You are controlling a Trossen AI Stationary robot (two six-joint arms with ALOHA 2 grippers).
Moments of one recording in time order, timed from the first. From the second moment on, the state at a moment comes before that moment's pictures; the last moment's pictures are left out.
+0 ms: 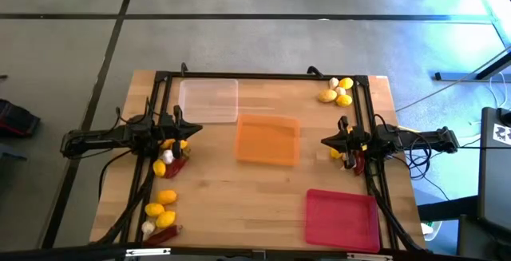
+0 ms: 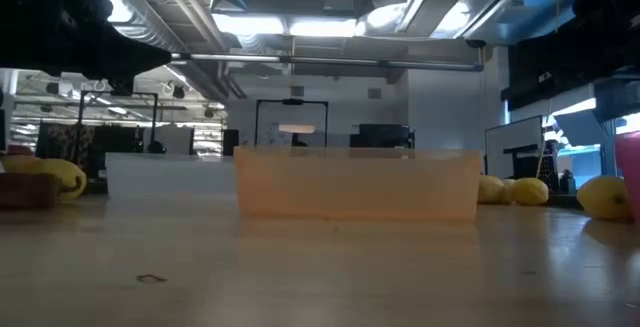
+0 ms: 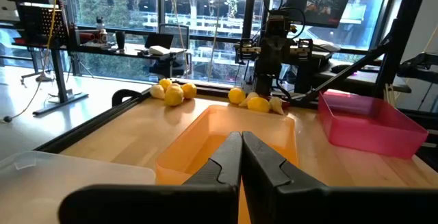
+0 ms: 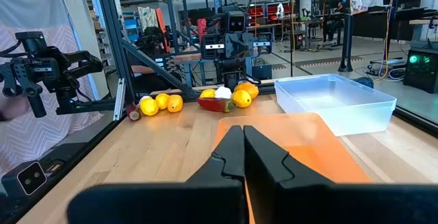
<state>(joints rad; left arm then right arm) 0.11 0.02 0.01 0.02 -0.09 -0.08 0.12 0.00 0.01 0.05 0.09 0.09</state>
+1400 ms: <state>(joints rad) 0.11 0.02 0.01 0.12 -0.19 -0.31 0.12 0.00 0.01 0.06 0.20 0.10</state>
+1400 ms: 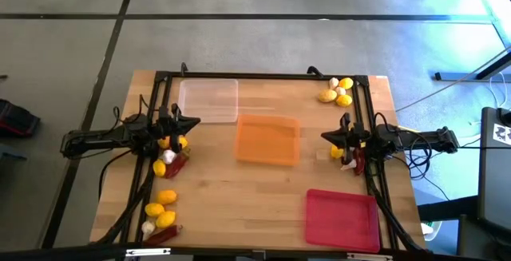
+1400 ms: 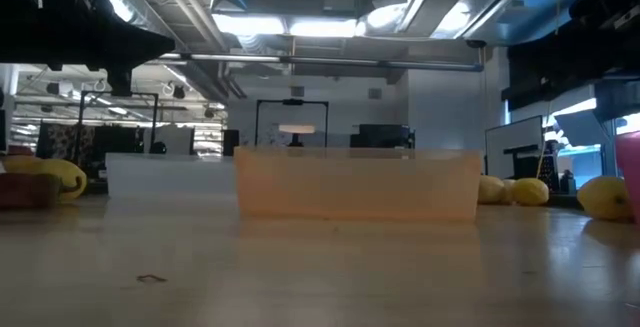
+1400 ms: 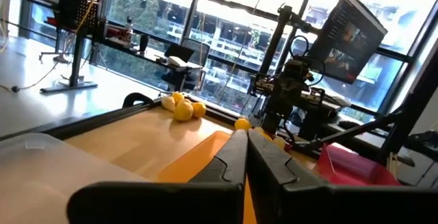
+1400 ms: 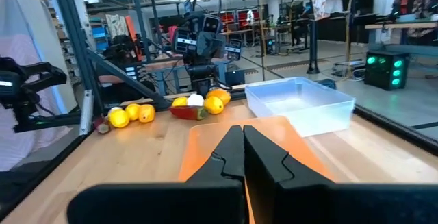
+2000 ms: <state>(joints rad) 0.11 0.02 0.01 0.12 -0.19 -0.20 0.12 0.00 0.01 0.13 0.22 0.15</state>
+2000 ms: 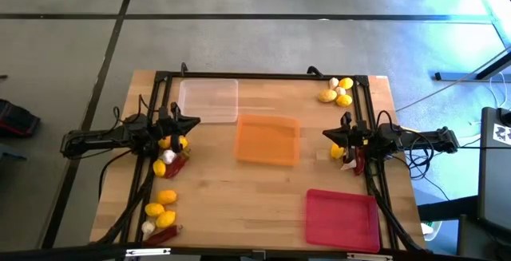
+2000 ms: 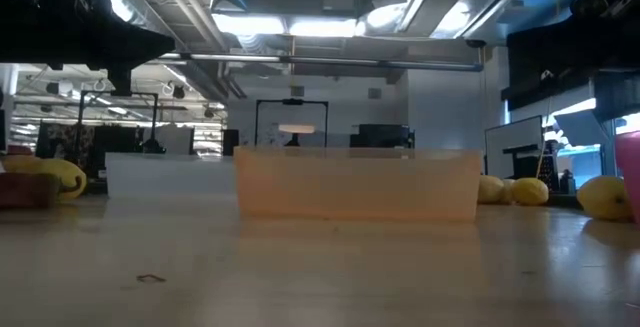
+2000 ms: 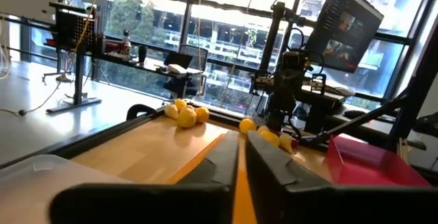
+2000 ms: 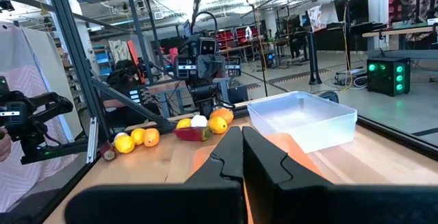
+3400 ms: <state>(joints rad) -0.12 0.74 0.67 -0.36 -0.10 -0.20 0.12 0.09 0.03 0.24 0.26 0.12</state>
